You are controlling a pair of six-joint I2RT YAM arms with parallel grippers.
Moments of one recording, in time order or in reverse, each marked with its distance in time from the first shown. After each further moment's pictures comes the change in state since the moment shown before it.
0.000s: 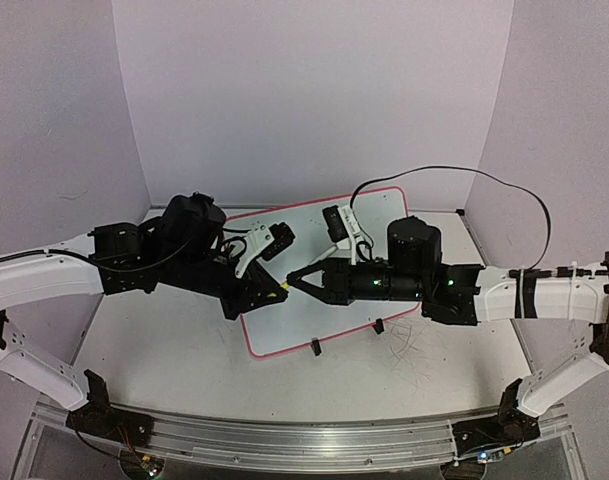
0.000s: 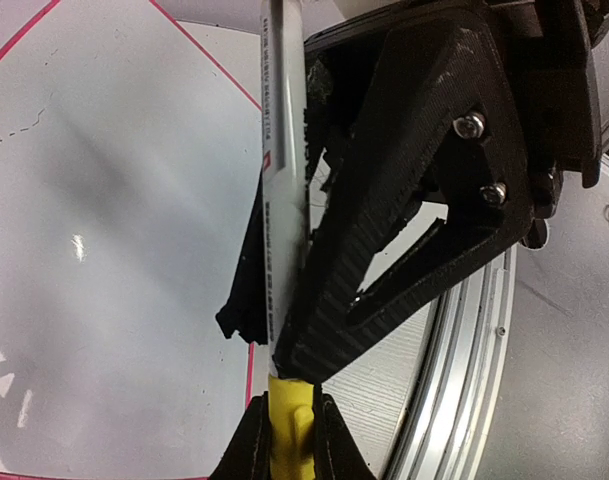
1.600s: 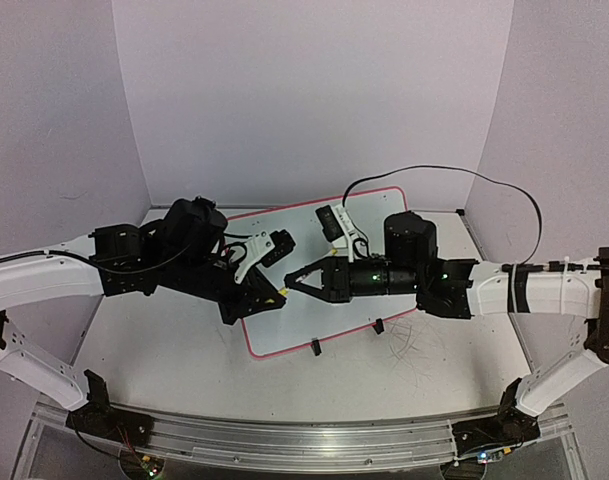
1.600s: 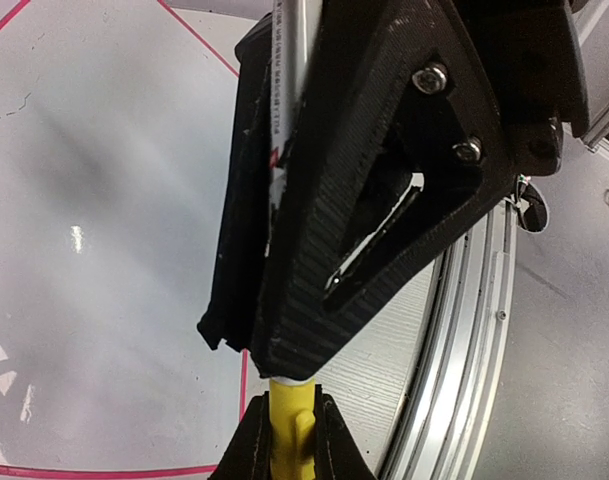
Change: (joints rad) left arm -0.005 0.000 -0.005 -0.032 -0.002 0.012; right arm -0.038 0.043 0.026 0.010 -0.157 -0.010
